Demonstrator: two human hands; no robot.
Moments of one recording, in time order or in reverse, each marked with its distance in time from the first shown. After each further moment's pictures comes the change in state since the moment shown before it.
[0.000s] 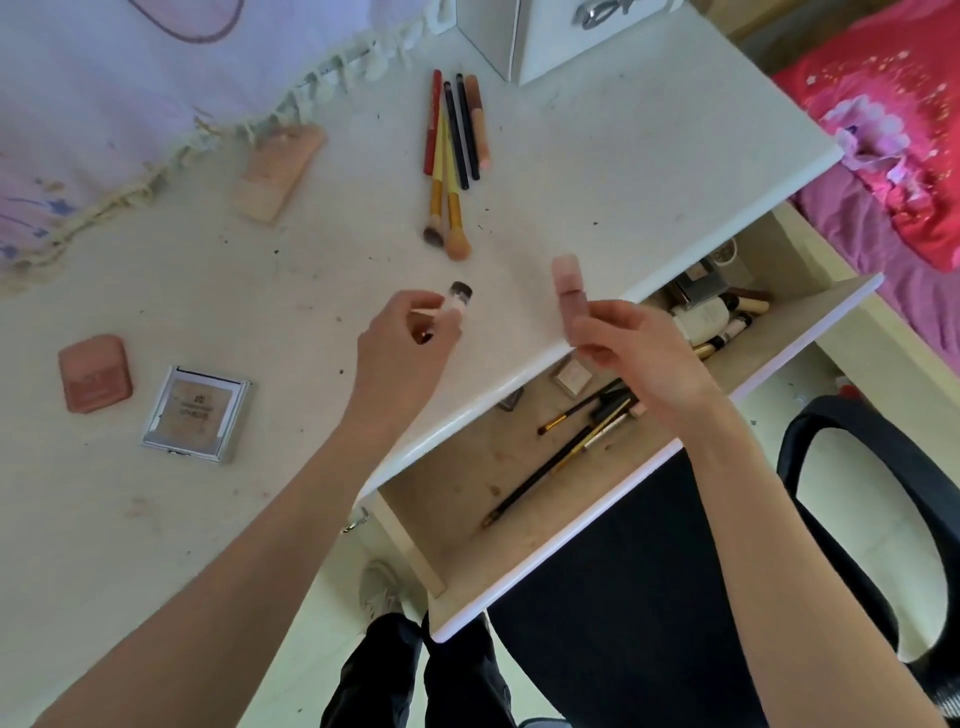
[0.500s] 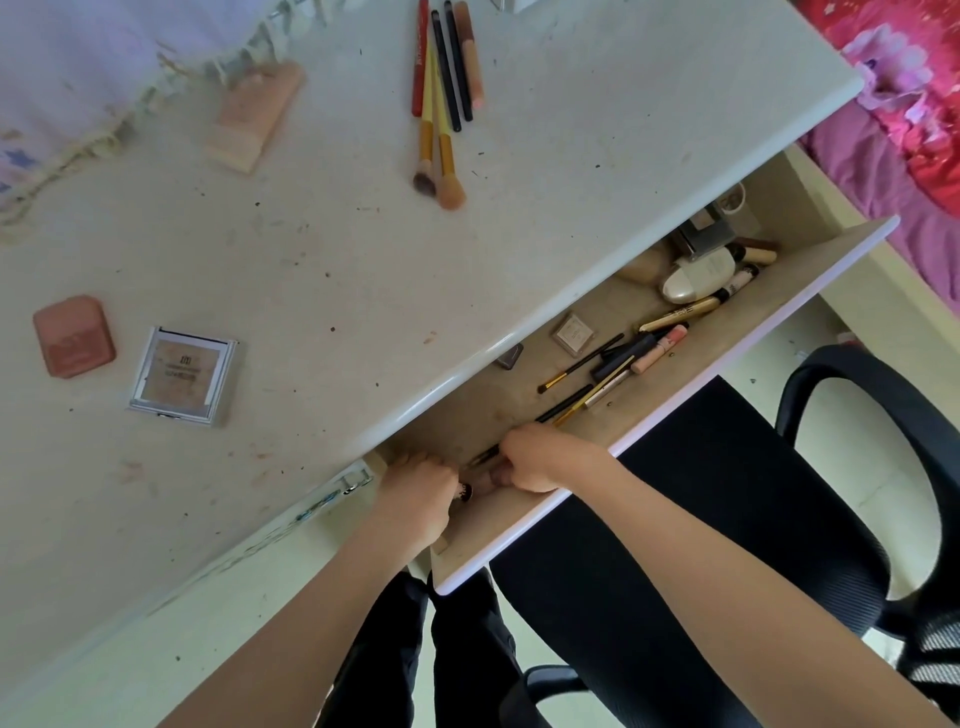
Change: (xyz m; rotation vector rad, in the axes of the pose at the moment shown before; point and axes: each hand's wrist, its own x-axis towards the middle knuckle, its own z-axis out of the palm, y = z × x) left_hand -0.087 -0.110 0.040 1.121 -0.761 0.227; right_hand -0.008 0.112 0.087 -1.275 -0.697 0.083
